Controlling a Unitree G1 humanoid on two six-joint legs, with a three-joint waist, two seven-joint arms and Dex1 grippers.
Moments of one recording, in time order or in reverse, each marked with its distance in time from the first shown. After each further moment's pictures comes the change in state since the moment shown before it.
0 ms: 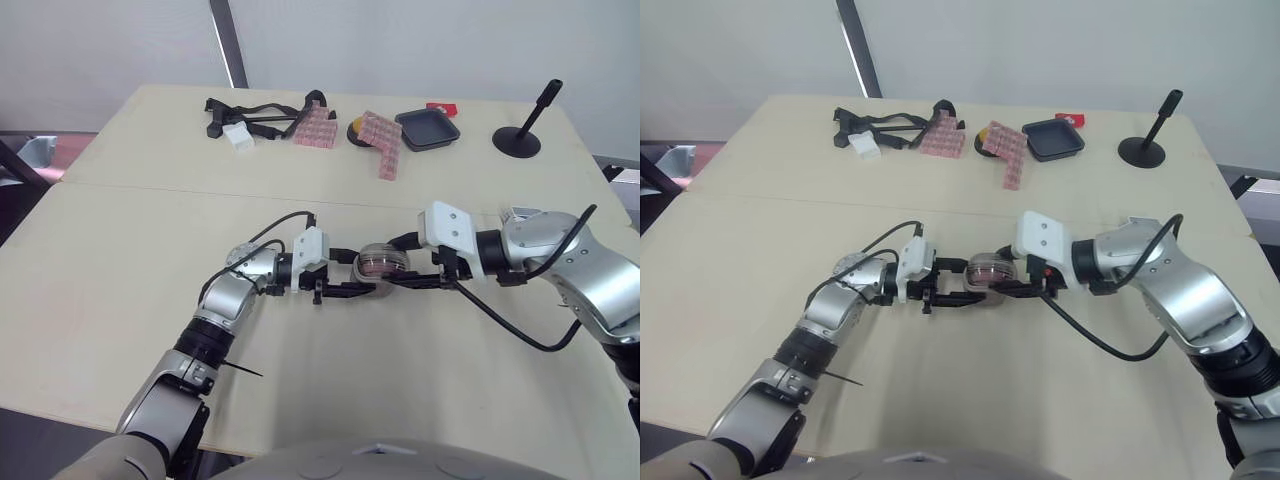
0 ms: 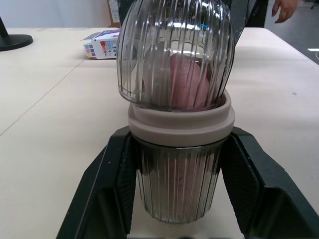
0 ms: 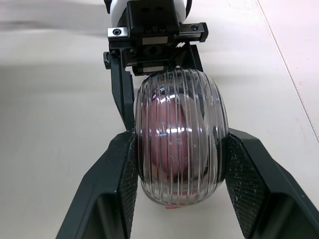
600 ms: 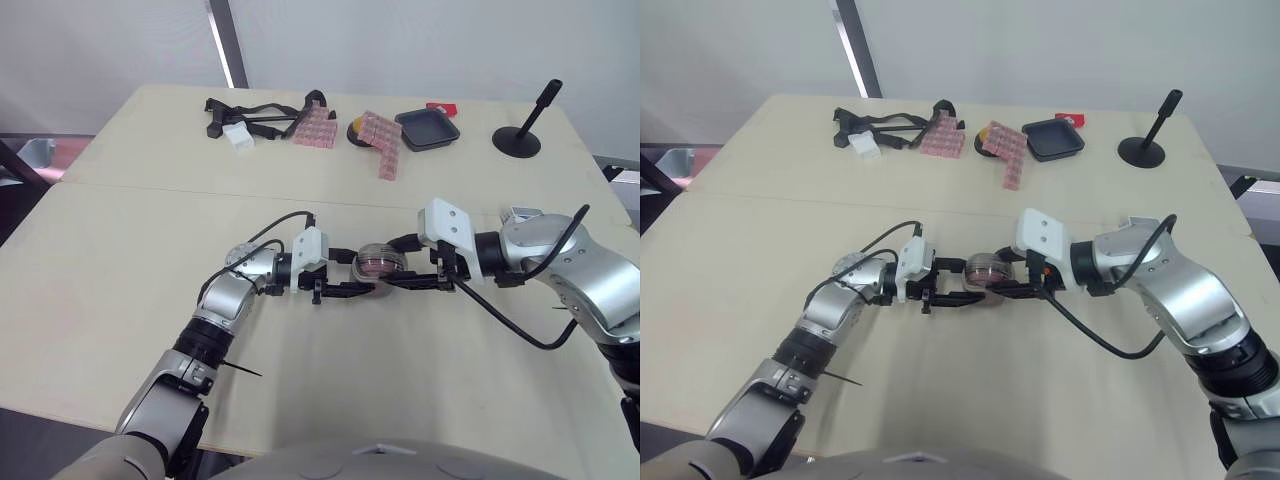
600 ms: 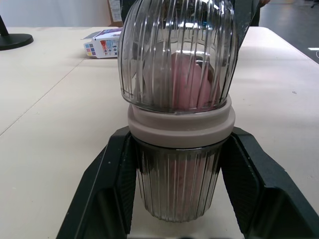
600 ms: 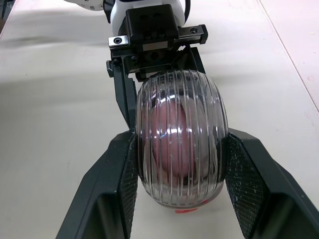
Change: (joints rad) left arm 0.000 0.001 0.000 -0.001 0.000 0.000 0.000; right arm 0.001 0.018 -0.029 -0.002 0.039 0.051 -0.002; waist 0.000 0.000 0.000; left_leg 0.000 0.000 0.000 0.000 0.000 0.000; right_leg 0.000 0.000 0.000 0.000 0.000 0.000
